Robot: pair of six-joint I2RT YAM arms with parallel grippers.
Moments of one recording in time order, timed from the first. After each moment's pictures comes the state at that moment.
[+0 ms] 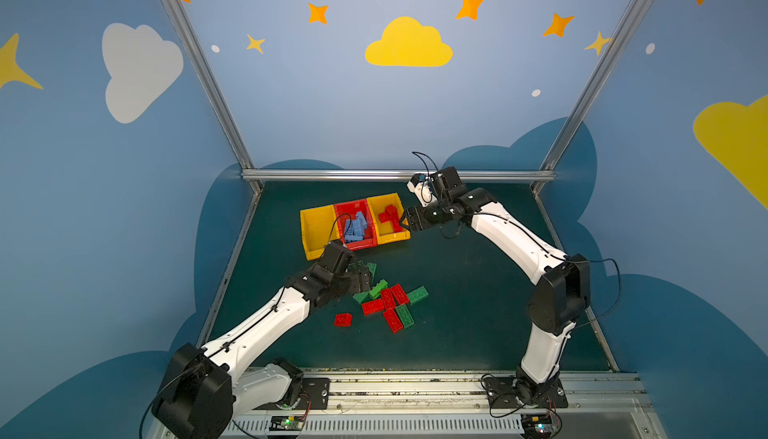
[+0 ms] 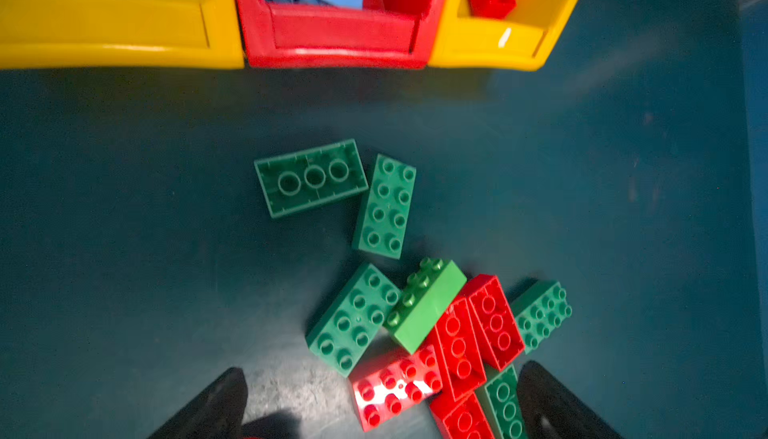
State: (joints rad) left arm -0.55 1.13 0.71 -0.51 -0.01 -0.69; right arm 0.59 1.83 1.70 -0.76 -0.26 0.10
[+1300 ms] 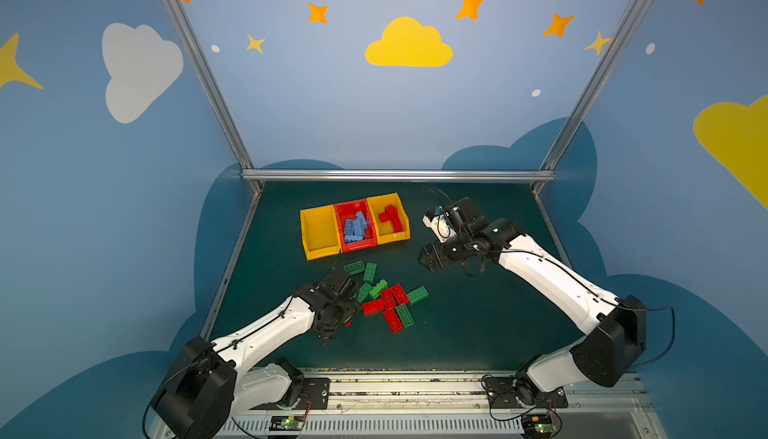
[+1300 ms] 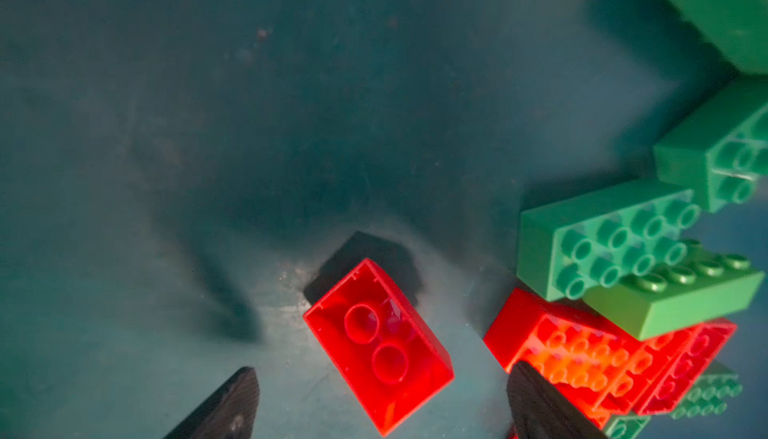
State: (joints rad) left arm -0.60 1.19 0.60 -0.74 0.02 -1.38; right arm 0.66 1.47 1.34 -0.87 -0.18 0.13
